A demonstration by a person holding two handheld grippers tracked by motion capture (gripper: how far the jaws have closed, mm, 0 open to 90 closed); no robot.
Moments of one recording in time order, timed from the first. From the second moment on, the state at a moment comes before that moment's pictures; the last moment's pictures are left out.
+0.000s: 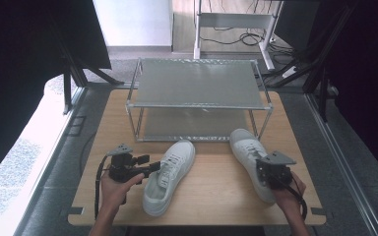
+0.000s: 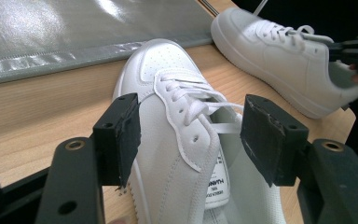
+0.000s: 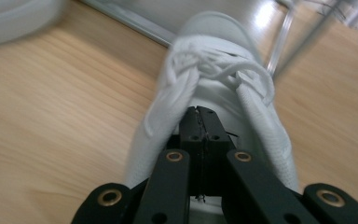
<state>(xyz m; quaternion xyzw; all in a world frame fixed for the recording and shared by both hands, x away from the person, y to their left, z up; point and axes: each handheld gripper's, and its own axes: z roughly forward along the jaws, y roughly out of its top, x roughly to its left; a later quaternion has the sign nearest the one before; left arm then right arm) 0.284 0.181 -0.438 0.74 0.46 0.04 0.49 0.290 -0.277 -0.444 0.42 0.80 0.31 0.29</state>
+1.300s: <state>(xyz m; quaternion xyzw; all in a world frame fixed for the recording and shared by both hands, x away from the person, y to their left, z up) 0.283 0.186 -0.438 0.73 0.46 0.04 0.49 0.285 -0.292 -0.428 0.44 0.79 0.37 0.21</state>
